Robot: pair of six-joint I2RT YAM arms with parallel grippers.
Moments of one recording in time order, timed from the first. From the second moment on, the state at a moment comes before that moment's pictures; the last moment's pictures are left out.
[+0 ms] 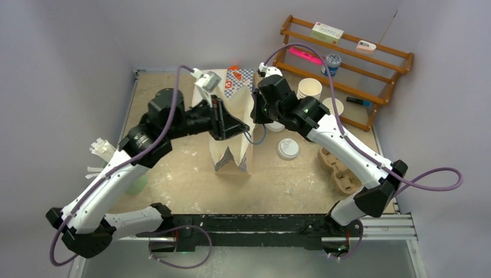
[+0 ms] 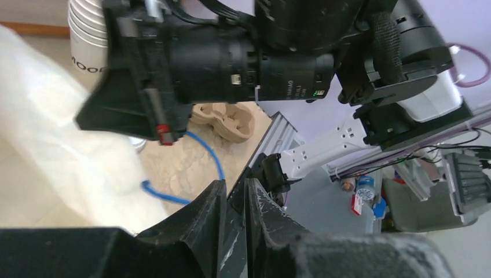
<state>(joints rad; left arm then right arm) -0.65 1.06 1.37 -0.44 0.51 -0.58 0.81 1.52 1.69 -0.84 0.22 0.55</state>
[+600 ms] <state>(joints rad) -0.94 1.22 1.53 -0.79 -0.39 -0.43 0.81 1.54 1.70 -0.83 0.24 0.57</state>
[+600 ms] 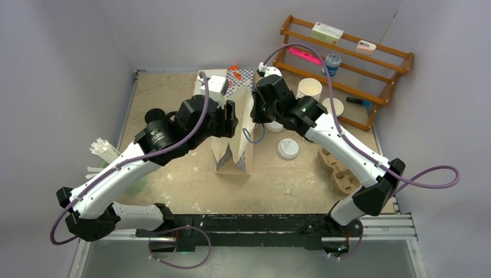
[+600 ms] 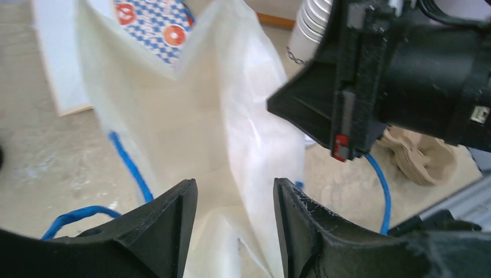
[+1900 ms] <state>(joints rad) -0.67 1.35 1.63 -0.94 -0.43 -0.31 0.81 1.53 1.70 -0.84 0.24 0.55</state>
